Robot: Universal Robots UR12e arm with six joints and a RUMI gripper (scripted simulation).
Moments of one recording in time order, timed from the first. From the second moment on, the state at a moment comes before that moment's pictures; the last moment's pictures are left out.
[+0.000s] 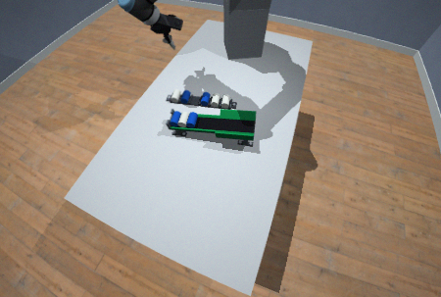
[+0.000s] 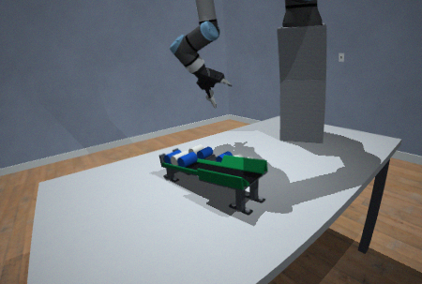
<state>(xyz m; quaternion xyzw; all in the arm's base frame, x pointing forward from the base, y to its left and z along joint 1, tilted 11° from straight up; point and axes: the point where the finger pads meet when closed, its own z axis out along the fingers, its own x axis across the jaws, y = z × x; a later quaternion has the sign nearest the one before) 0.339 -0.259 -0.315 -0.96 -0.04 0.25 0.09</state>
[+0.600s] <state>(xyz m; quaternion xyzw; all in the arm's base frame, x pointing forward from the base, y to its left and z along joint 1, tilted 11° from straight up) 0.460 -0.206 -0.340 -0.99 -0.06 0.08 0.05</state>
